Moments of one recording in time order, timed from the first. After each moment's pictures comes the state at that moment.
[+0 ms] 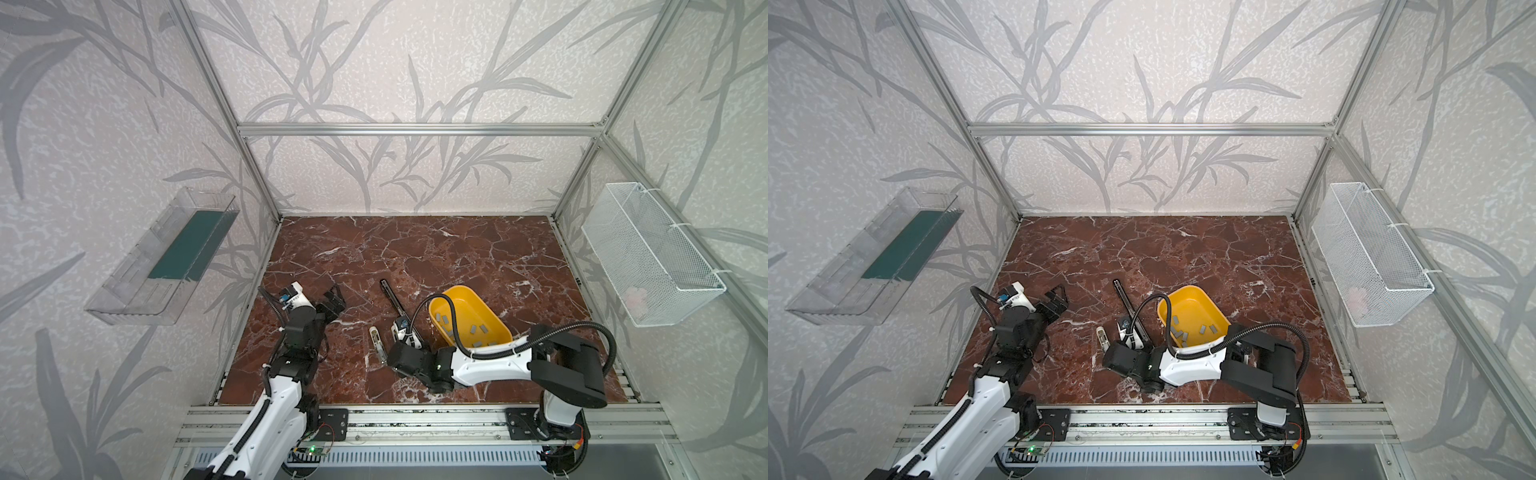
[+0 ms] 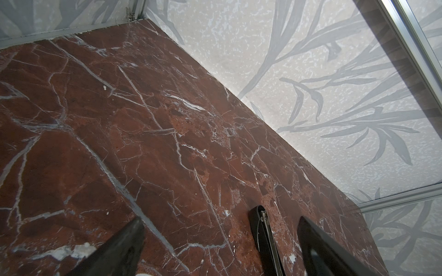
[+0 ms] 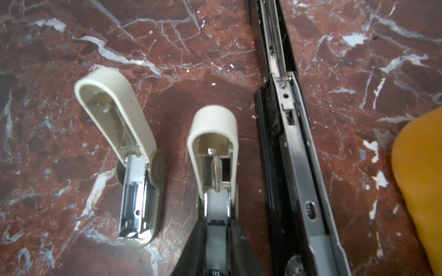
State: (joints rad) left arm -0.13 0.71 0.22 0.19 -0.15 -0.74; right arm 1.31 1.78 0.90 -0.08 0.48 0.75
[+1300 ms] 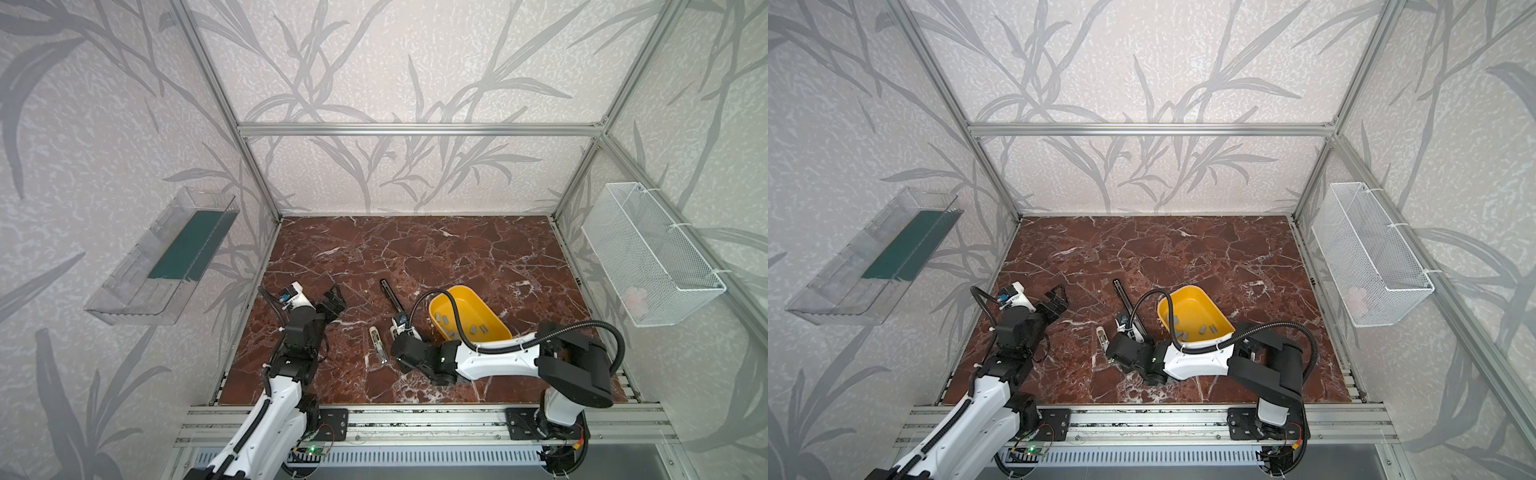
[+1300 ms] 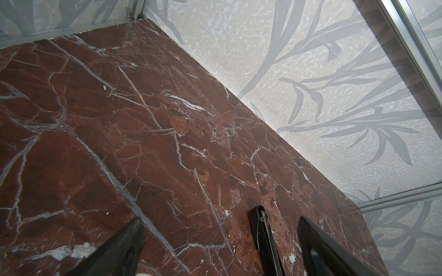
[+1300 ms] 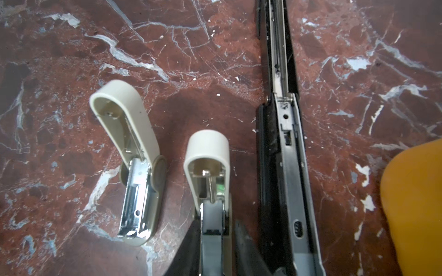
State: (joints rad) left arm -0.13 0.71 0.22 0.19 -0.15 -0.74; right arm 1.25 1.74 0.90 -0.07 0.42 0.61
